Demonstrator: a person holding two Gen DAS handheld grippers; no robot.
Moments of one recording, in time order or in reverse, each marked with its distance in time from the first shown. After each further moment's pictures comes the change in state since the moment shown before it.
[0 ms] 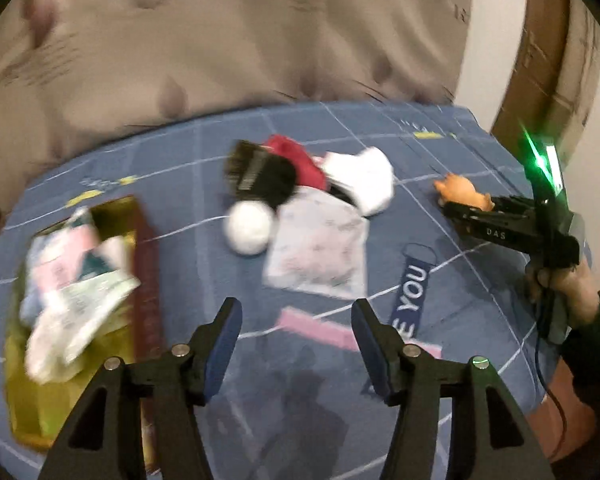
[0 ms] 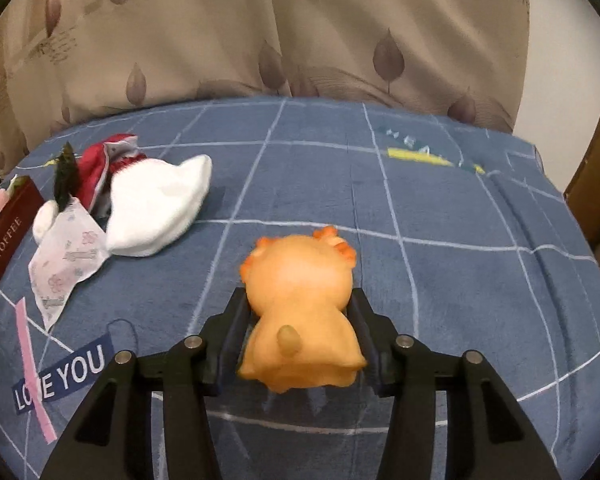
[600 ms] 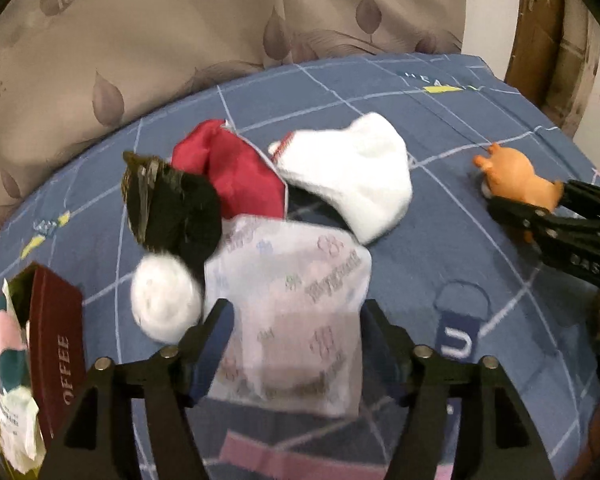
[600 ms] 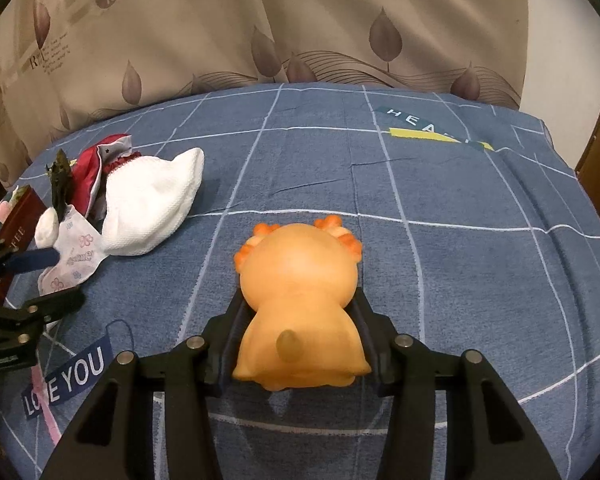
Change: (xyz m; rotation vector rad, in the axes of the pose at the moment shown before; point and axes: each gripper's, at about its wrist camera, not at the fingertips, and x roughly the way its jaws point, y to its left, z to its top) left arm 0.105 -0.037 0.045 0.113 0.089 0.095; right arm 0.006 -0.008 -0.001 0.041 0.035 0.047
